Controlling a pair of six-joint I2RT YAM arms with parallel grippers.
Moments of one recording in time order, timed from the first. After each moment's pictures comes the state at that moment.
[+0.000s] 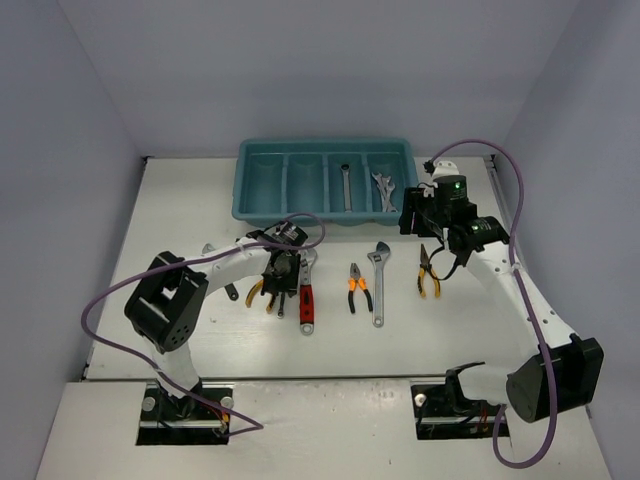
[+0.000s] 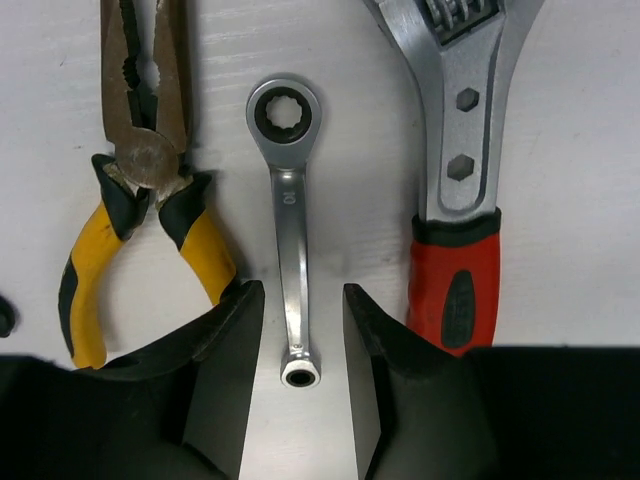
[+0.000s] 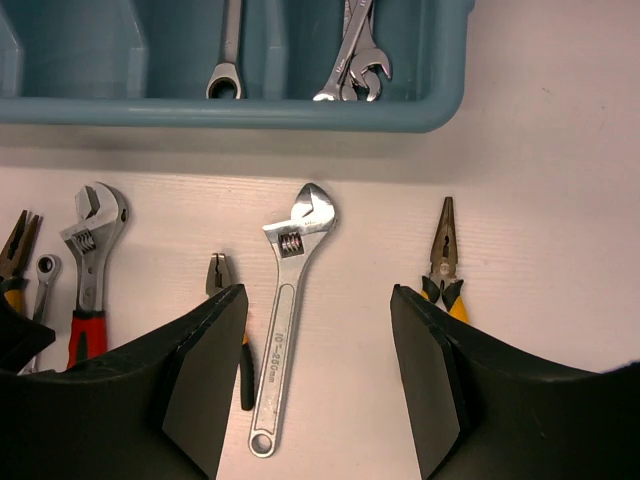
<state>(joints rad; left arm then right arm) -0.65 1.76 1.15 -0.68 -0.08 -0.55 0.26 1.25 1.13 -0.53 0.04 0.22</state>
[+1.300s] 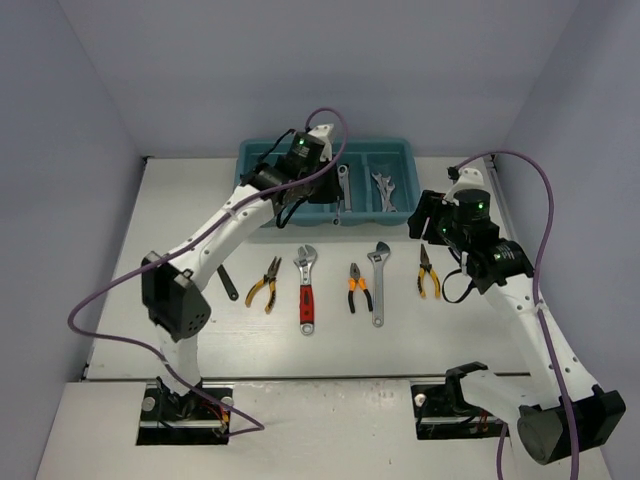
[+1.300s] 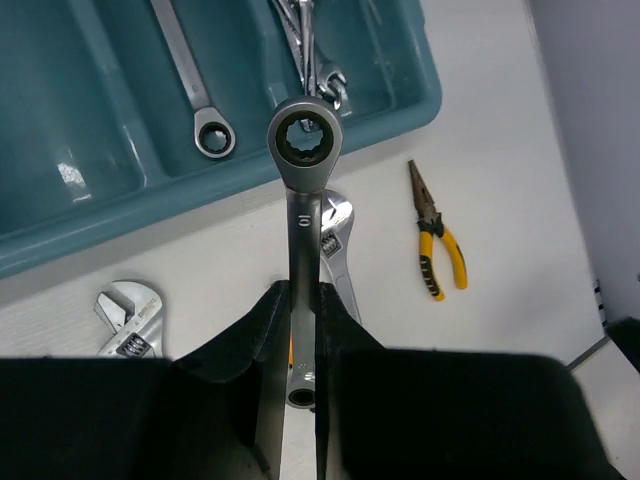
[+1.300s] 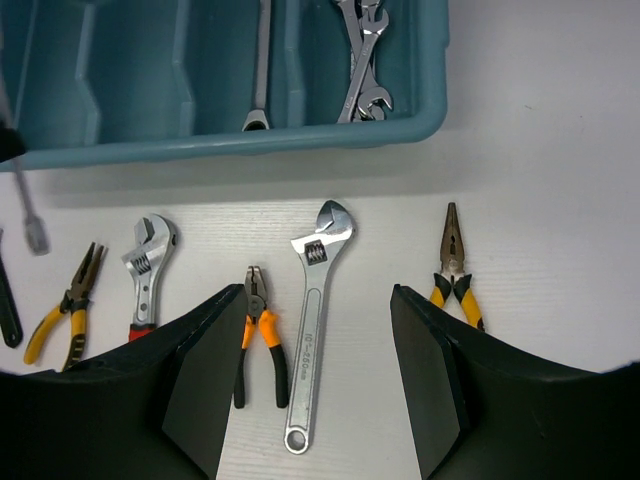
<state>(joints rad) -0.65 1.87 1.94 -0.69 0.07 -0.51 0.26 1.05 1.06 -0.53 0.06 0.32</state>
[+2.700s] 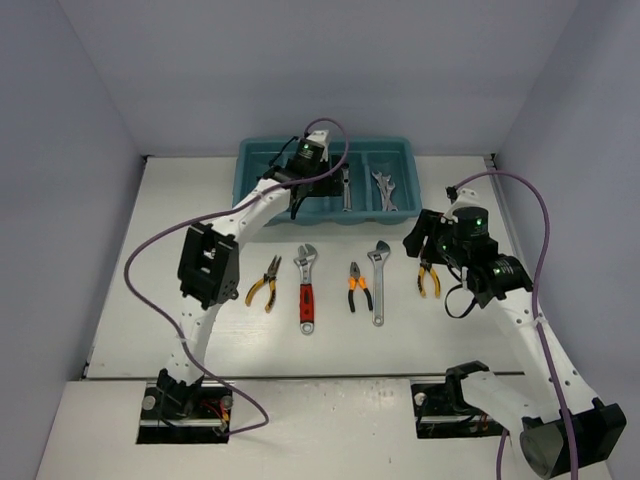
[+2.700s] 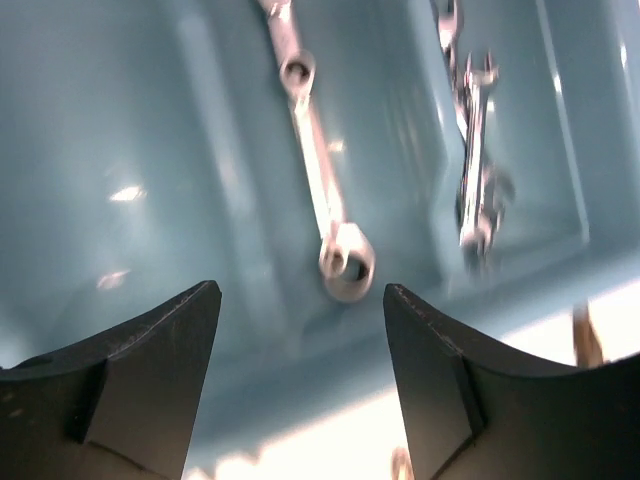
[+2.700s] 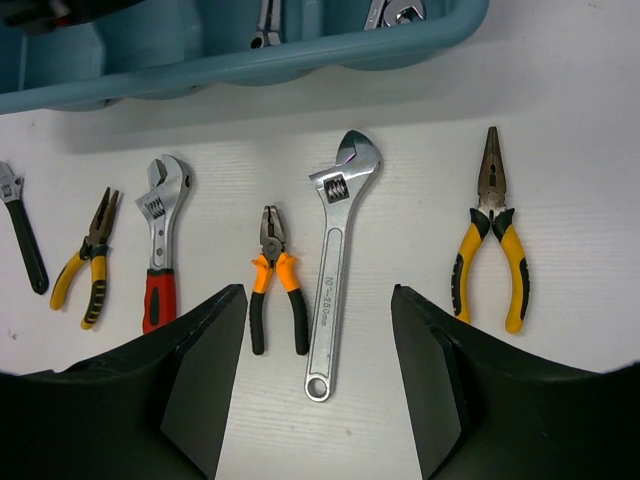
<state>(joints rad) -0.54 2.24 2.04 -0.44 0.02 -0.43 0.26 0.96 0.92 -0.55 -0.03 0.39</state>
